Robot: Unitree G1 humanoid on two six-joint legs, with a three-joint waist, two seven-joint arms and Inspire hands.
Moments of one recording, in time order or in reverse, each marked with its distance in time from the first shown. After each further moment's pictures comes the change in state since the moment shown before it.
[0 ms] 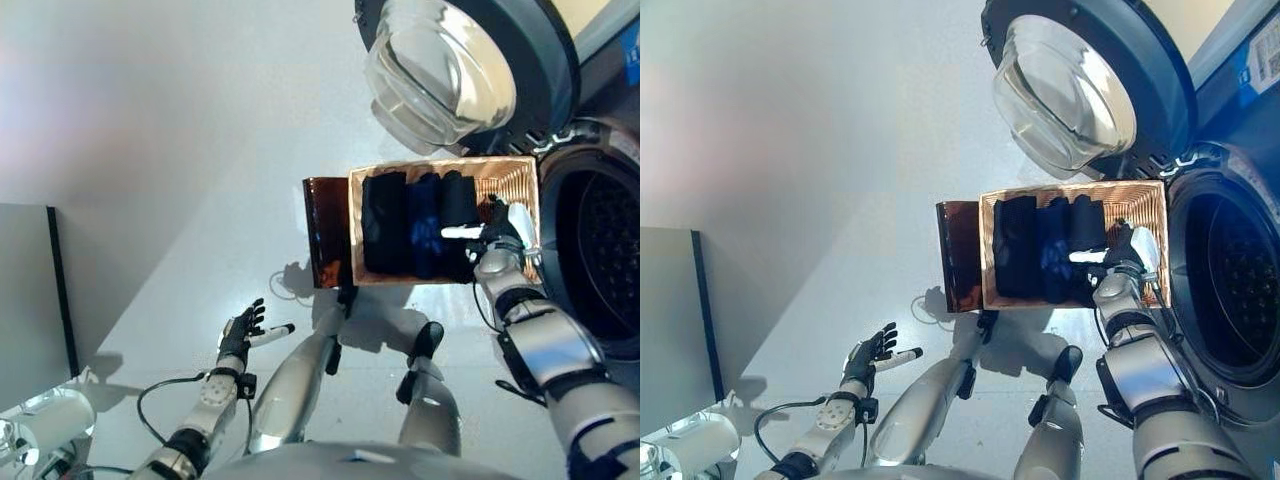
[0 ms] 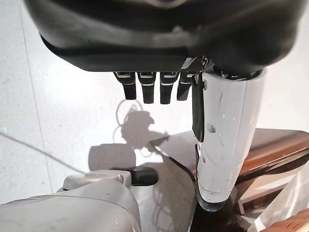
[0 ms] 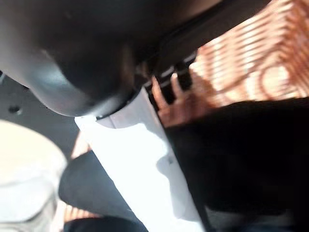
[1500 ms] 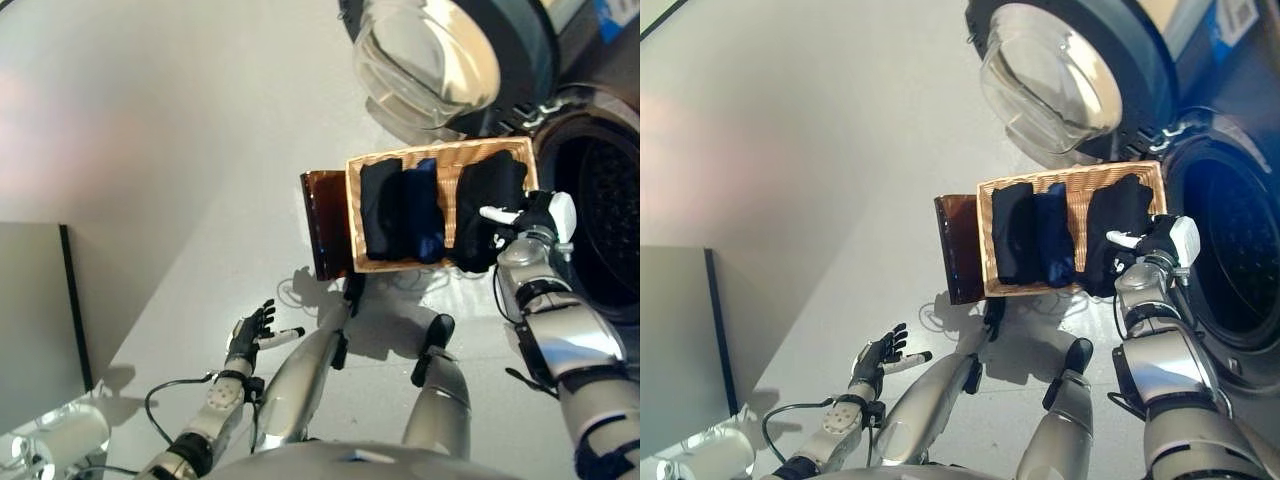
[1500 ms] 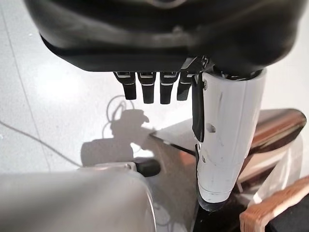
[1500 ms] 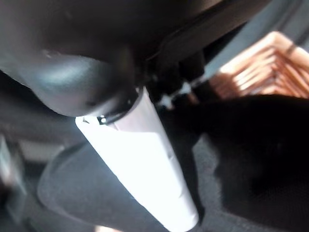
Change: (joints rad) left arm 0.030 0.006 -0.072 -0.042 -0.013 -0.004 0.019; right arm 0.027 -0.059 -0.159 -0.099 0.153 -0.045 -0.080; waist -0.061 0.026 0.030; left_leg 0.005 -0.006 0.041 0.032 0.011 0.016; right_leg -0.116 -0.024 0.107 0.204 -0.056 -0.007
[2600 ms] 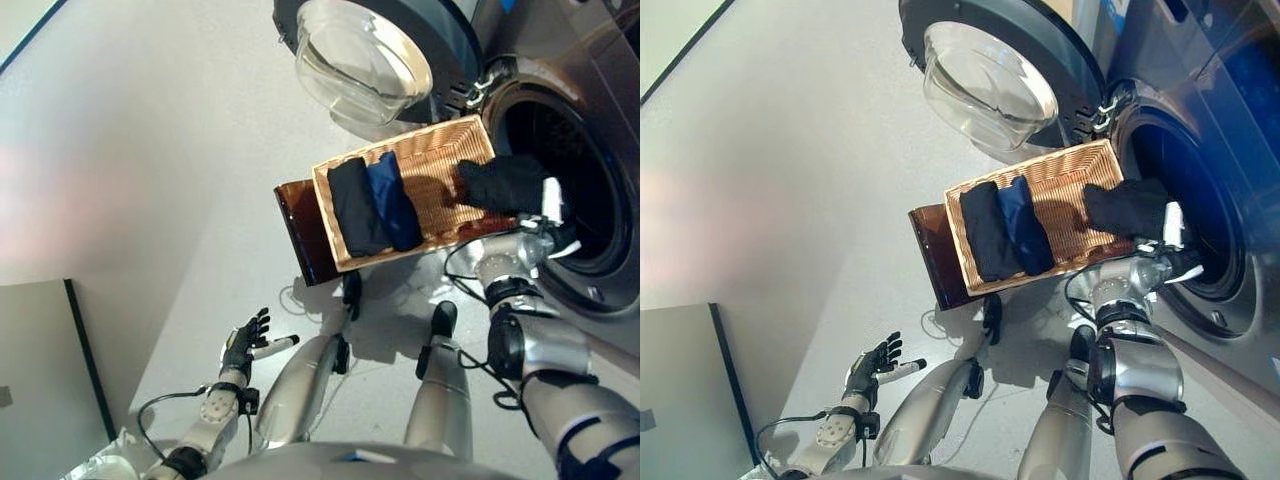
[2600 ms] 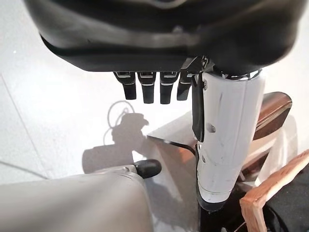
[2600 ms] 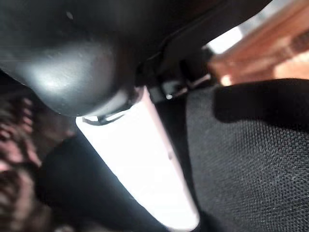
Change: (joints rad) left arm 0.056 0.013 -0.030 0.003 -0.041 -0.041 -0.010; right arm -0.020 0.109 -0.489 -0.155 0.713 -0.316 -0.127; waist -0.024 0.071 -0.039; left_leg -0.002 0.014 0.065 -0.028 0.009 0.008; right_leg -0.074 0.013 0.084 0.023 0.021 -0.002
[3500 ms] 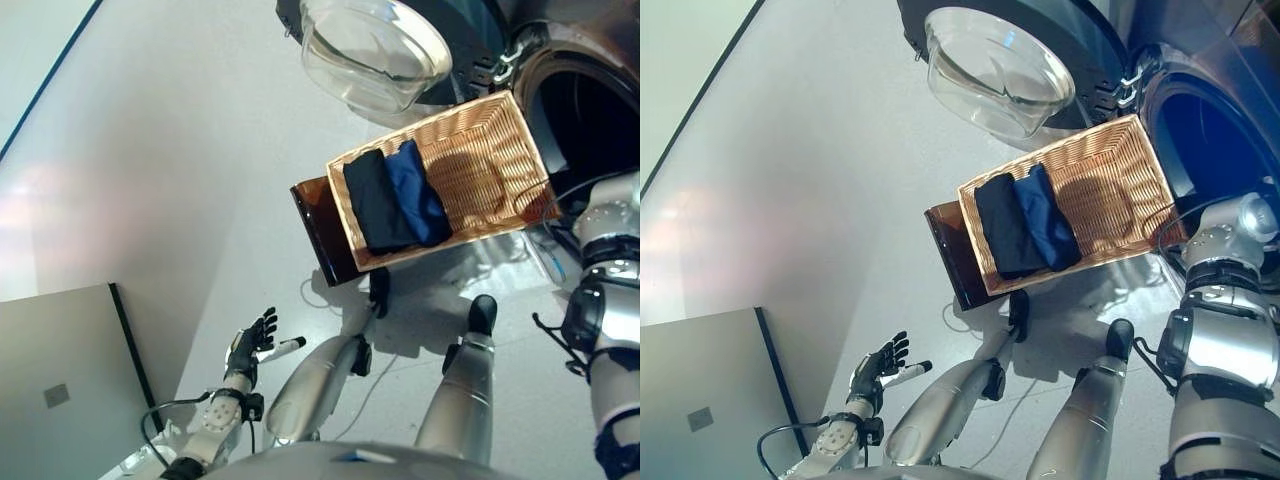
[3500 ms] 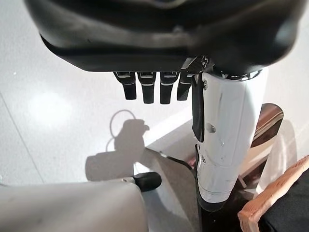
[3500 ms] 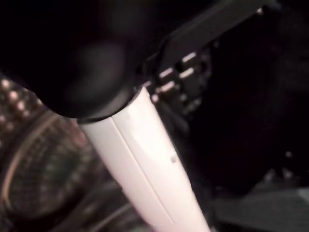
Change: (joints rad) left arm 0.045 0.003 0.002 -0.078 -0.015 -0.020 -0.014; right arm -0.155 -0.265 0.084 0.041 -0.158 0.062 -0.003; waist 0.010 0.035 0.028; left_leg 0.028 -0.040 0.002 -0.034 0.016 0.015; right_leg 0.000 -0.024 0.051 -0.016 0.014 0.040
